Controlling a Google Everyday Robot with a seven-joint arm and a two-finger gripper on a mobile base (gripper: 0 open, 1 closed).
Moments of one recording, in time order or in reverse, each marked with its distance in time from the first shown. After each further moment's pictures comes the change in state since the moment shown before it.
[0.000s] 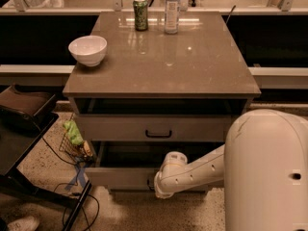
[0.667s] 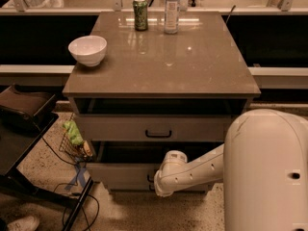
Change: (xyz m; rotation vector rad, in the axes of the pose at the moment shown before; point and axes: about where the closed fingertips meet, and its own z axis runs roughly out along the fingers) arm -0.001 0.000 0.001 -0.001 -0.001 -0.002
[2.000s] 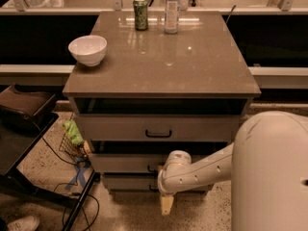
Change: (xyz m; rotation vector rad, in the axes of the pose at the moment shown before) arm 0.014 -0.005 -0.013 0.032 0.012 0.039
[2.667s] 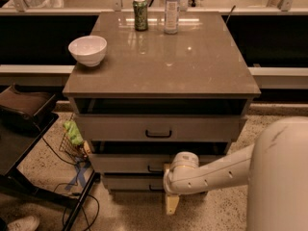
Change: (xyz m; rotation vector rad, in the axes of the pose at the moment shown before) arm 0.017 0.000 -0.022 0.050 0.002 0.027
